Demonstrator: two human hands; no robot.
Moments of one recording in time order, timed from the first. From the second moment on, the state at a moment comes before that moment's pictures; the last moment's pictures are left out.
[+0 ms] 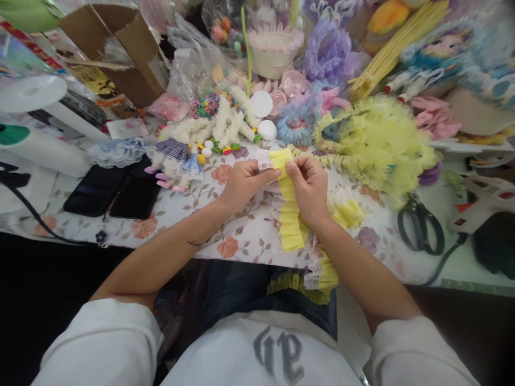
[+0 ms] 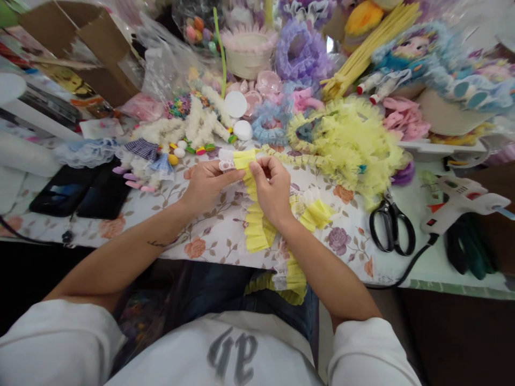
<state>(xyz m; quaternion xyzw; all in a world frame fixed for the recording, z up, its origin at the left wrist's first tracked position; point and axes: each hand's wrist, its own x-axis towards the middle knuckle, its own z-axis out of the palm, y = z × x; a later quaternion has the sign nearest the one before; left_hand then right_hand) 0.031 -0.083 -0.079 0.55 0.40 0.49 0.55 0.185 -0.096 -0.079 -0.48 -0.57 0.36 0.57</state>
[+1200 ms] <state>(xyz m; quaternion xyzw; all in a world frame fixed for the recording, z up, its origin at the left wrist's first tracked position) 0.026 -0.083 -0.076 0.58 0.40 0.48 0.52 0.187 -0.095 -0.081 -0.48 -0.53 0.40 0.57</state>
